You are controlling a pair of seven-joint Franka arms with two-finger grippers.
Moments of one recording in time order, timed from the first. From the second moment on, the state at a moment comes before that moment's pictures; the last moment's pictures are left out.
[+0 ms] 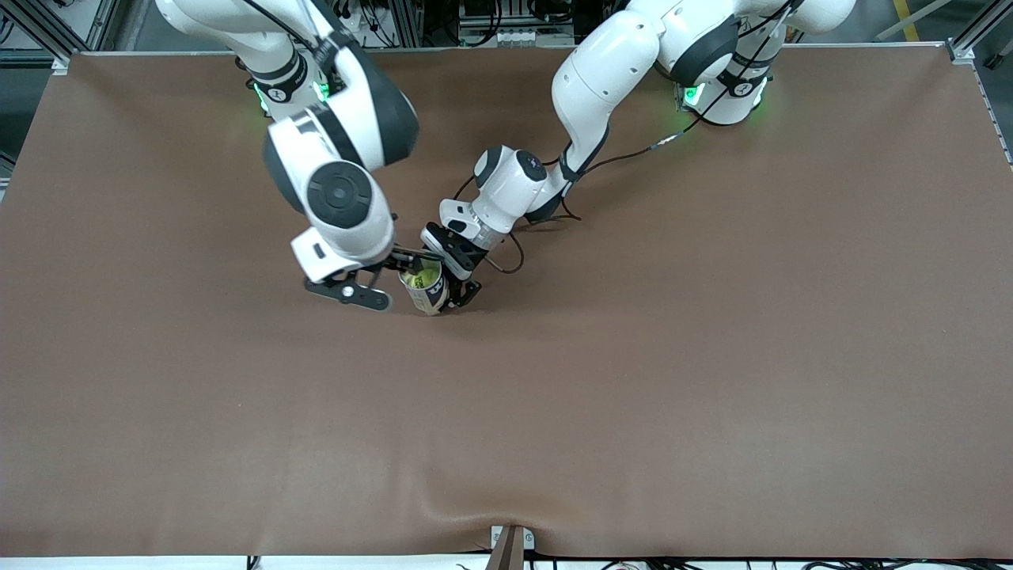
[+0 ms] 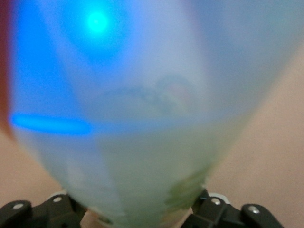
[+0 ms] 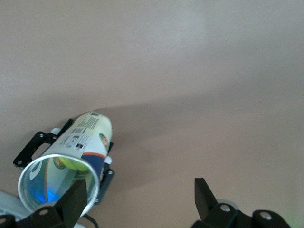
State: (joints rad) left arm -0.88 1.06 -0.23 -1.42 -0.74 3.42 0.69; right arm 0.51 0.36 -0.01 -1.53 -0.04 1.67 0.73
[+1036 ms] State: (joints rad) left arm -0.89 1.03 -0.20 -1.46 -0.74 3.33 0.59; right arm 0.00 0.12 -0.02 -1.41 -0.04 1.46 0.06
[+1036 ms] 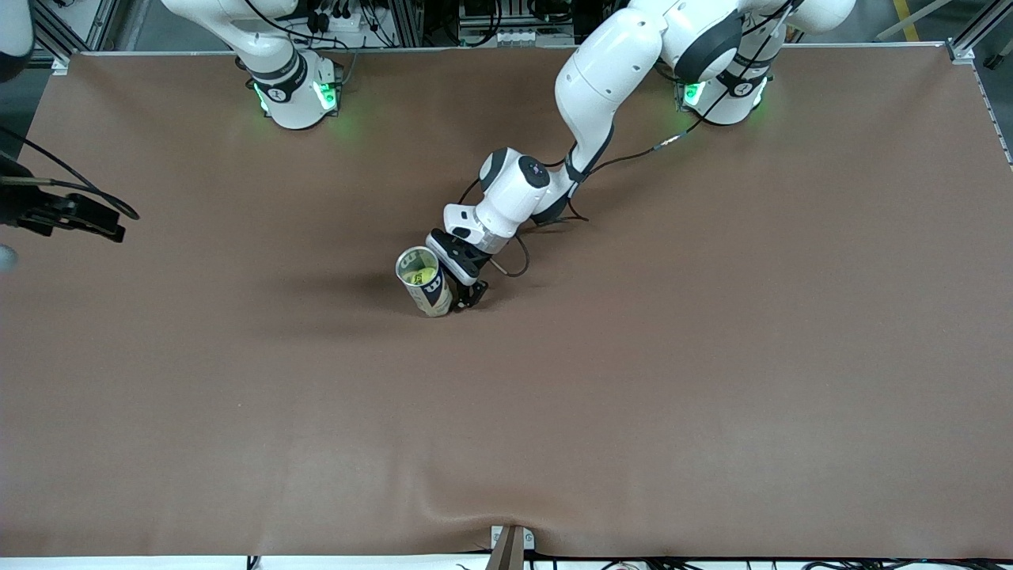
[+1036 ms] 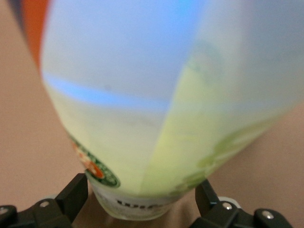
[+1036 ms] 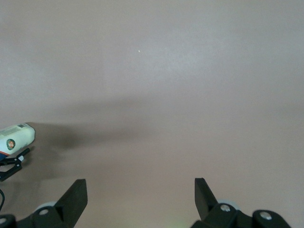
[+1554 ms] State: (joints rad) left arm -0.89 0.98 -0.16 -1.51 -0.74 3.24 0.55; right arm 0.01 0.12 0.00 -1.40 -0.03 1.50 0.06
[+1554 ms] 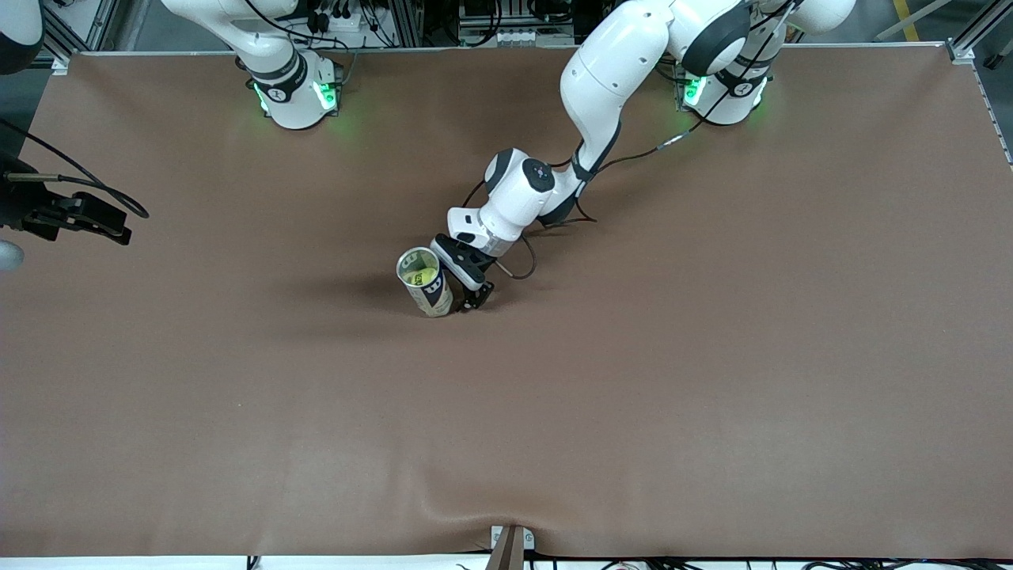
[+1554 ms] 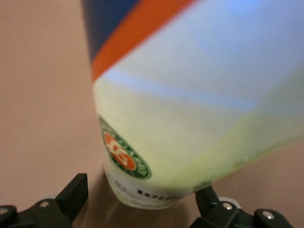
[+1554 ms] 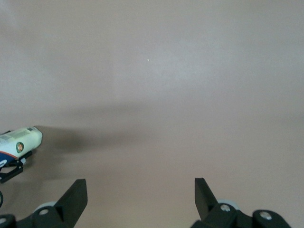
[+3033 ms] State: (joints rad) left arm -0.88 0.69 0.05 -1.75 -0.74 2.79 0.44; right arm 0.06 -0.01 0.00 -1.52 -0.03 1.58 0.05
